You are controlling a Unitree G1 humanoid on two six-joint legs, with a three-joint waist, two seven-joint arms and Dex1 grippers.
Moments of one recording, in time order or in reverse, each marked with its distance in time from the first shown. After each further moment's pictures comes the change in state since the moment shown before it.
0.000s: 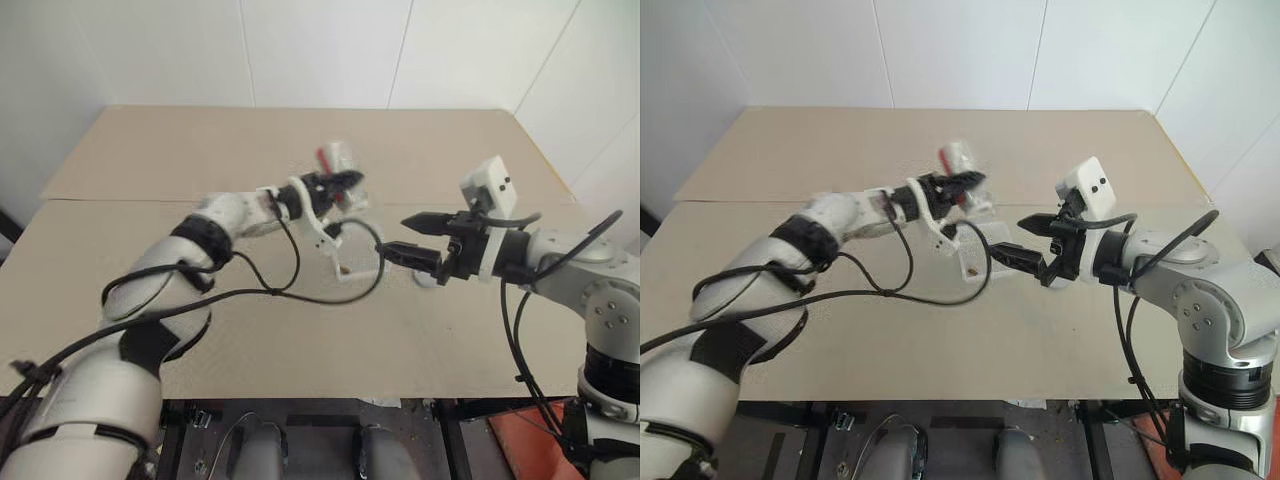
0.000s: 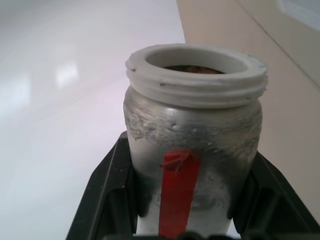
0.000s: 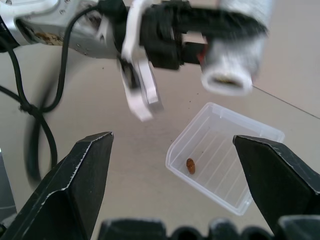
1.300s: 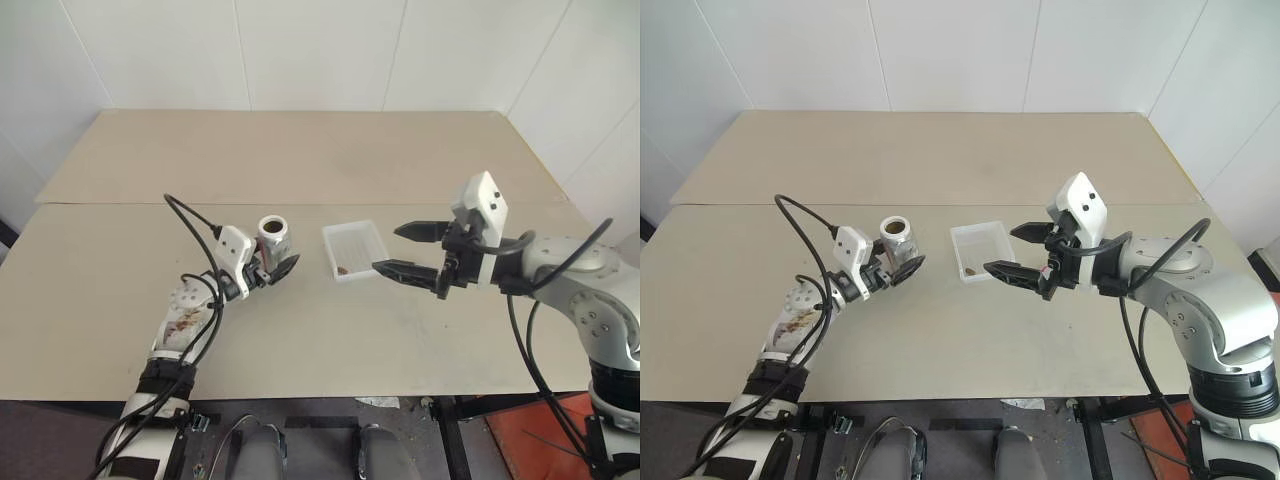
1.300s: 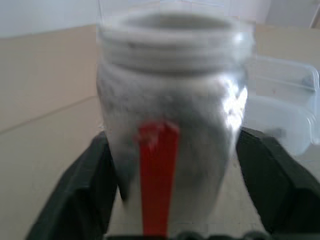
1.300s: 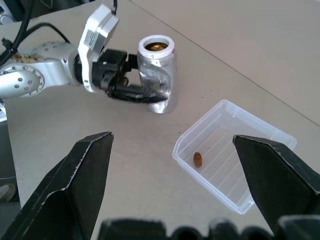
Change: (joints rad) left arm 0.740 -0.104 0.608 -0.673 -1.075 0.708 -0.888; right arm 0.038 -0.067 0.099 0.029 -0.073 -0.184 0.120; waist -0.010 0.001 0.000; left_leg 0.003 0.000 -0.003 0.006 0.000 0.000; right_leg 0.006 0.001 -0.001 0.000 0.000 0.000
